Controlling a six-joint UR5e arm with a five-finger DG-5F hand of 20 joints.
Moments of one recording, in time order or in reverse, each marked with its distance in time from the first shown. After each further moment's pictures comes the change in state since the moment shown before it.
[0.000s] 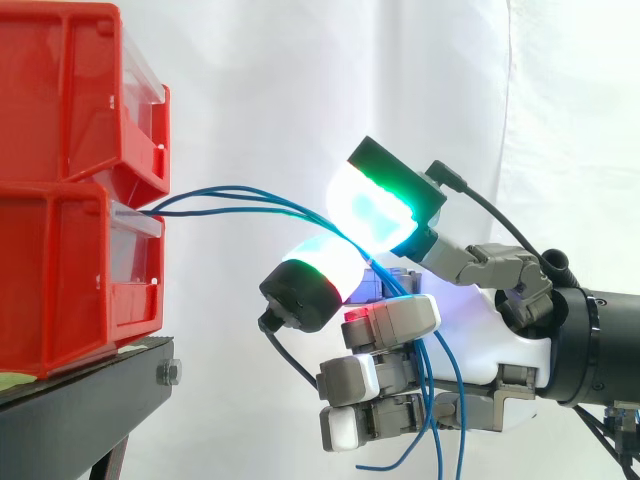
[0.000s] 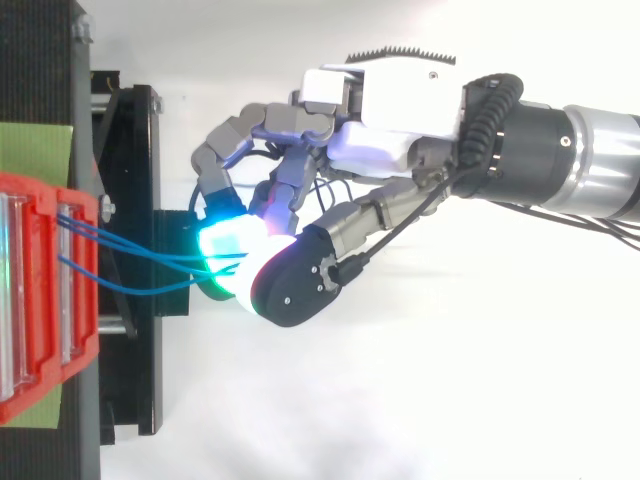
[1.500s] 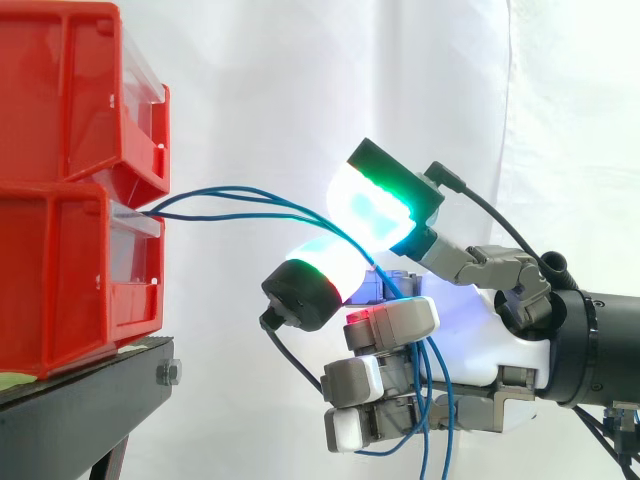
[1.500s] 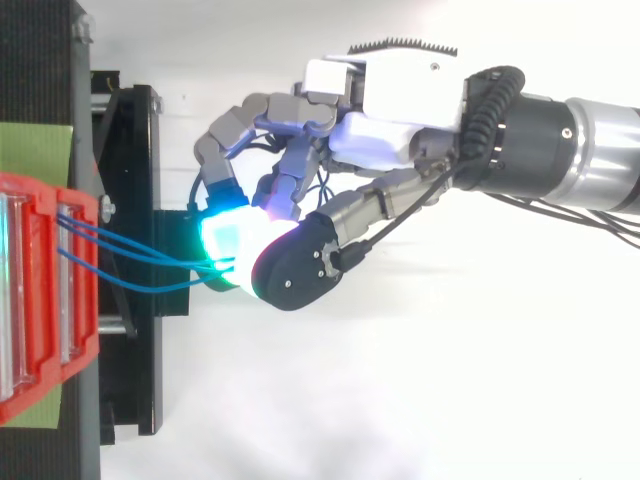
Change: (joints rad) arm -0.007 0.000 0.000 -0.008 -0.002 0.008
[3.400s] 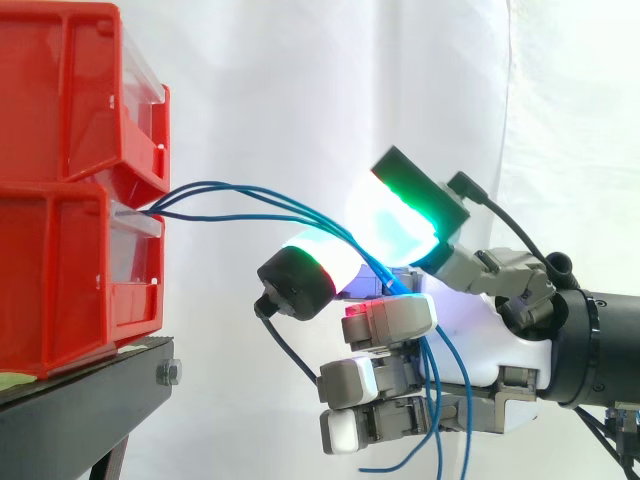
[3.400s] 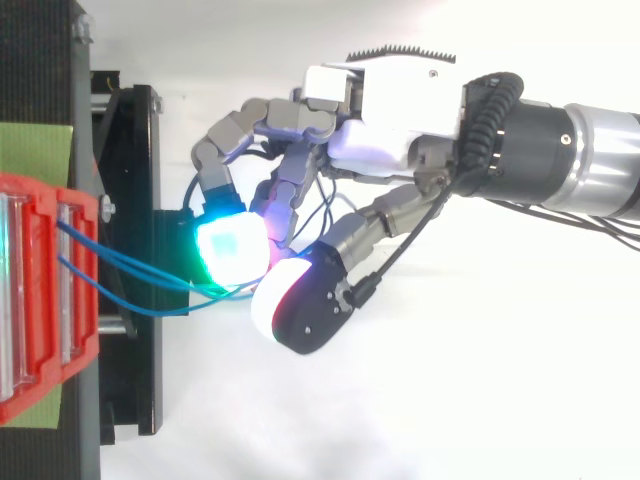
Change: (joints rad) arm 0.005 0.000 0.001 -0.001 0.001 0.001
